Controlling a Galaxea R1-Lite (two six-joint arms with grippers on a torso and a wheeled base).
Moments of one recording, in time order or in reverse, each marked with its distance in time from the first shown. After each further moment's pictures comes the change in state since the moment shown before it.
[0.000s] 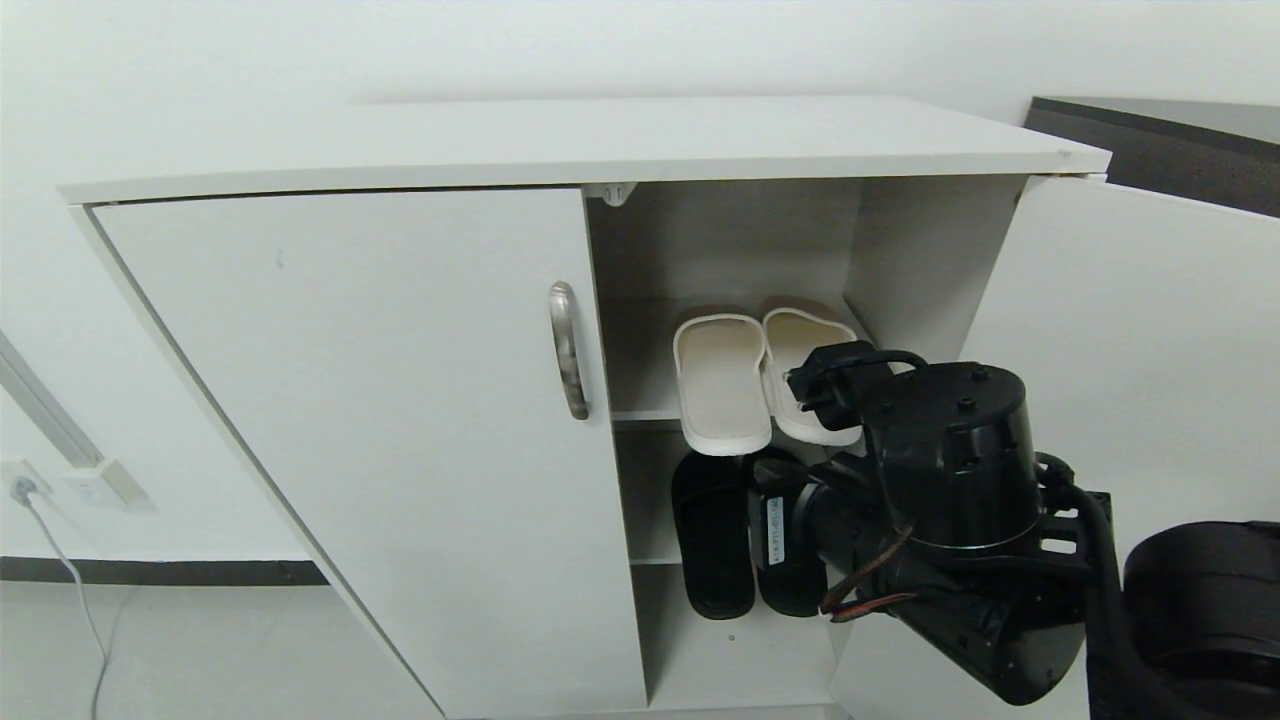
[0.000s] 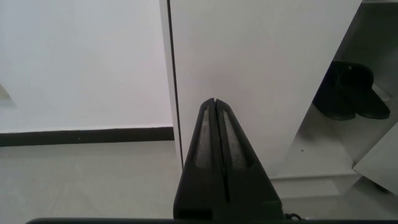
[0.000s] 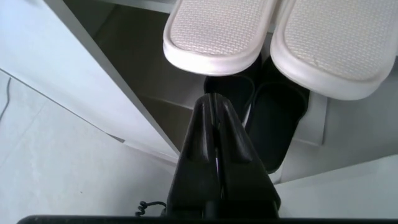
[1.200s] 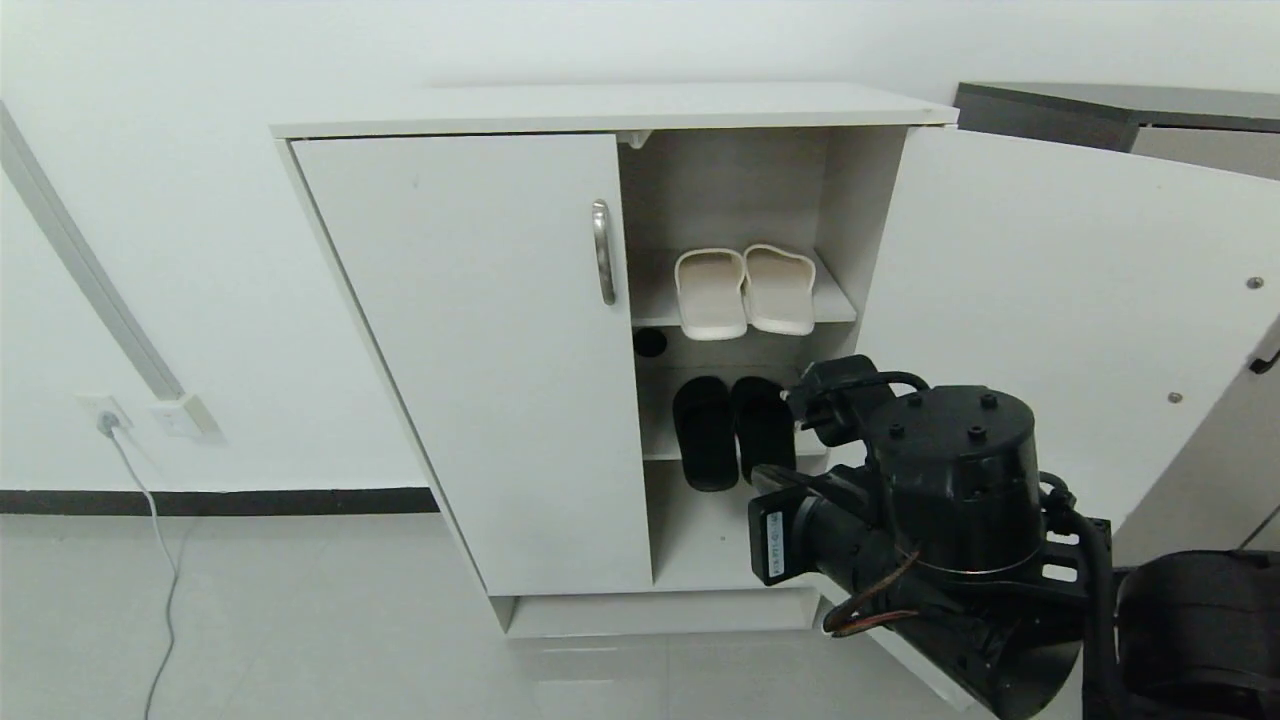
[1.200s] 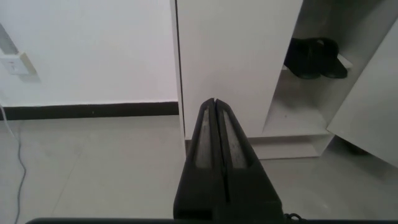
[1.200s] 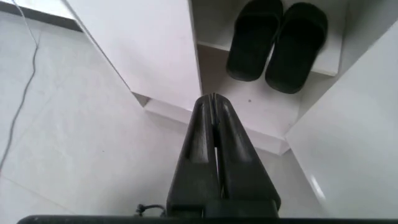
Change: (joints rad) left arm 0.000 0.000 0.000 0.000 0.000 0.001; right arm 0.001 0.012 0.069 -0.125 0.008 -0.056
